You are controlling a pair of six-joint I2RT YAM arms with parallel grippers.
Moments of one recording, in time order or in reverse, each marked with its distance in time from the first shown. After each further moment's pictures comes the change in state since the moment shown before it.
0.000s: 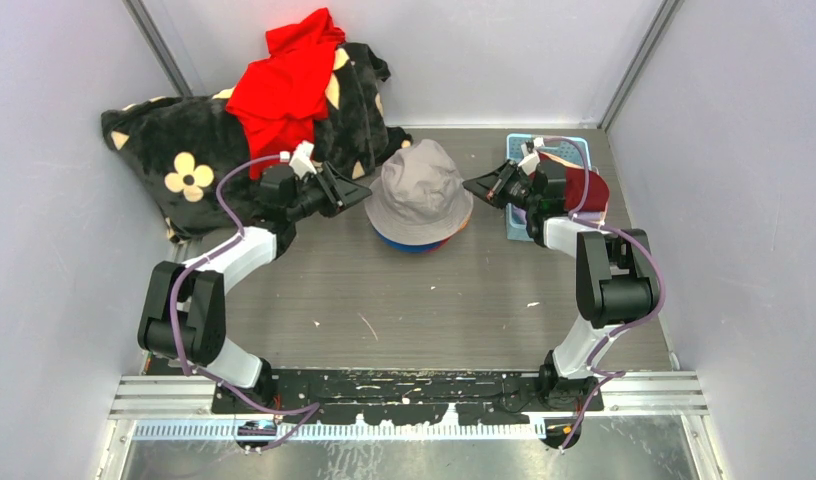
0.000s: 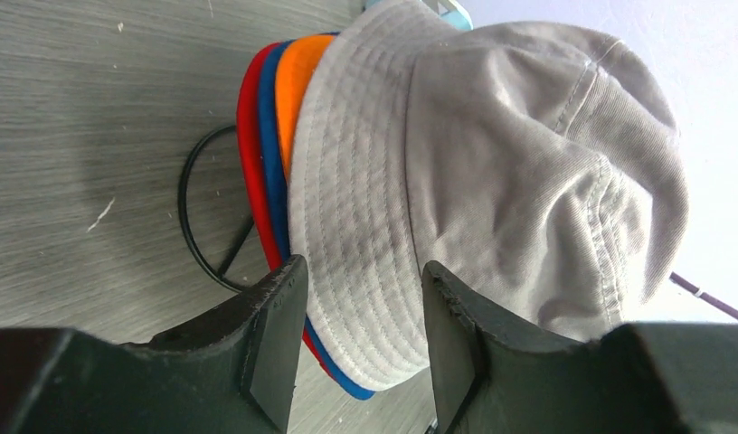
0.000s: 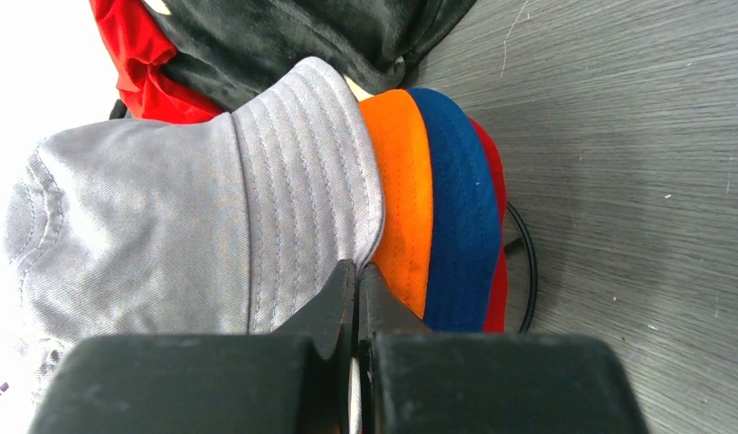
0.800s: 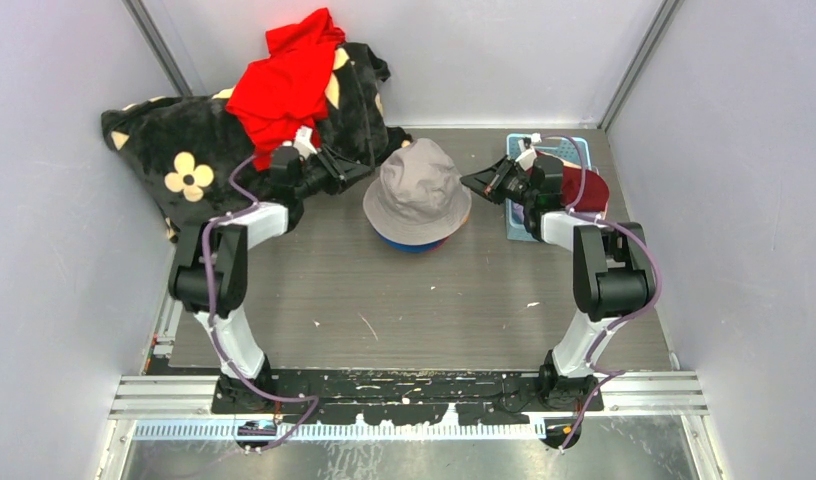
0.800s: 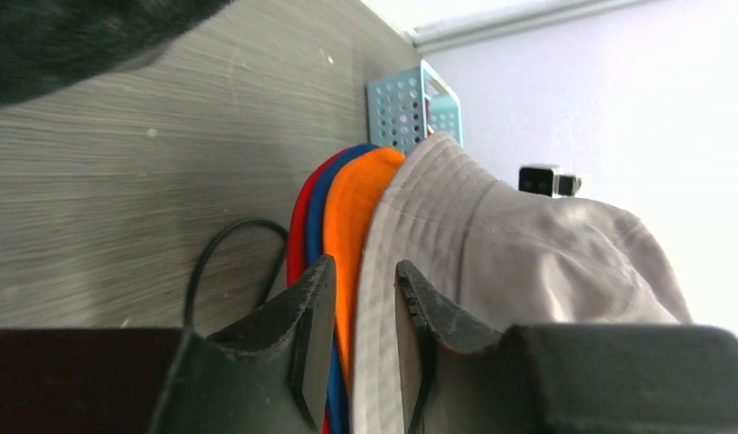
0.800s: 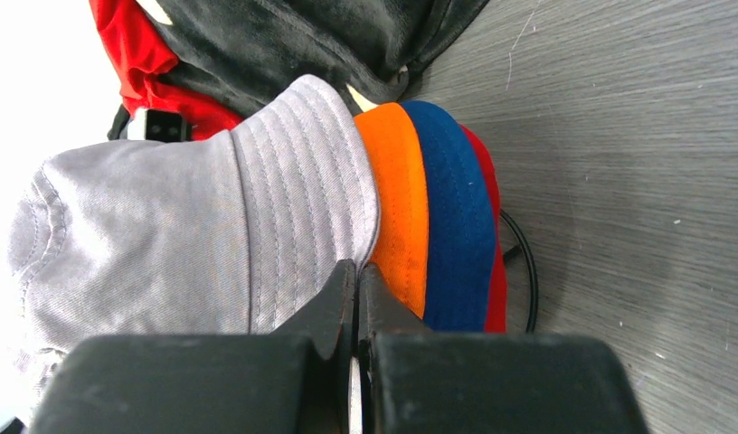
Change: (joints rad) left arm 0.041 0.364 0.234 0.184 0.045 -0.187; right arm 0.002 0.056 0.061 0.002 -0.006 0.013
